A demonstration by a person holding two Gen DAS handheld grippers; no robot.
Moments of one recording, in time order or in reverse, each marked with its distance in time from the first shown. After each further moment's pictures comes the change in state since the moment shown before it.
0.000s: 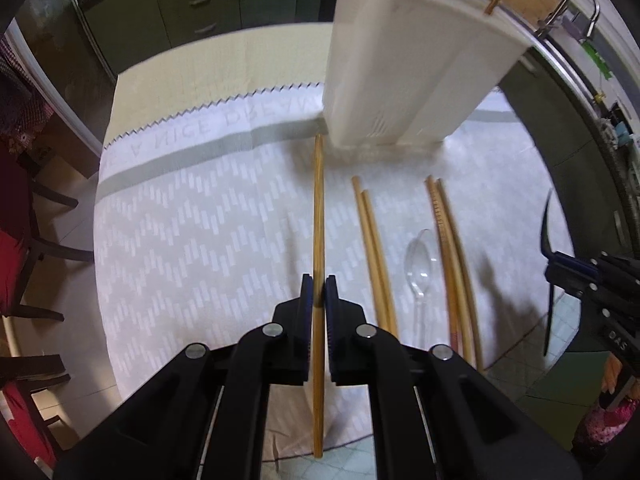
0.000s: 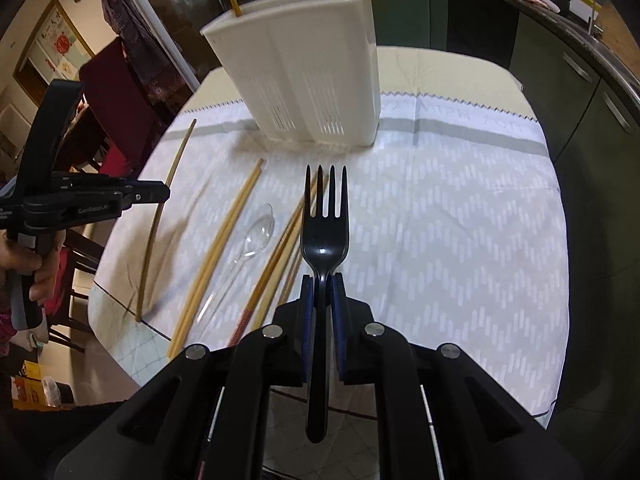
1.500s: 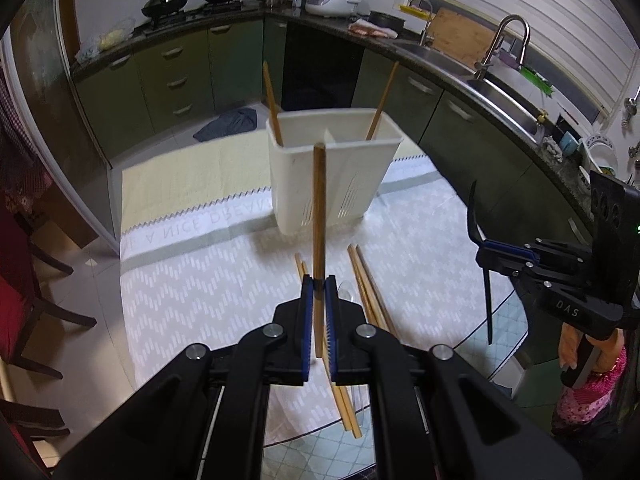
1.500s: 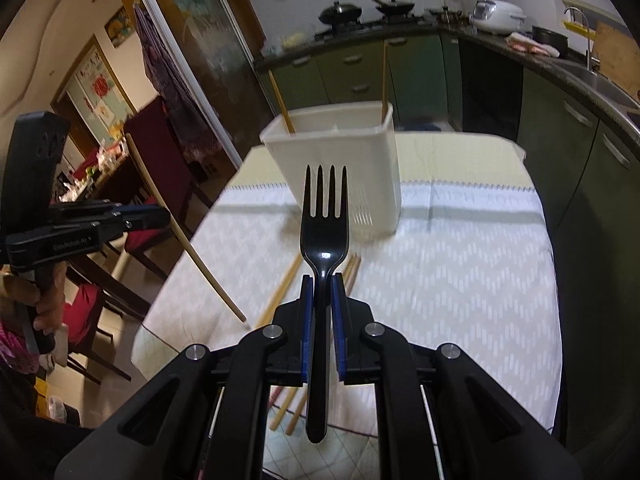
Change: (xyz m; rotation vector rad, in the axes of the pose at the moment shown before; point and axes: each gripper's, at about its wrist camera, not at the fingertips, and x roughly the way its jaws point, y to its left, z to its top) left arm -0.117 -0.048 -0.011 0.106 -0.270 -0.059; right arm -0.075 0.005 0.017 -0.012 -0.256 0.120
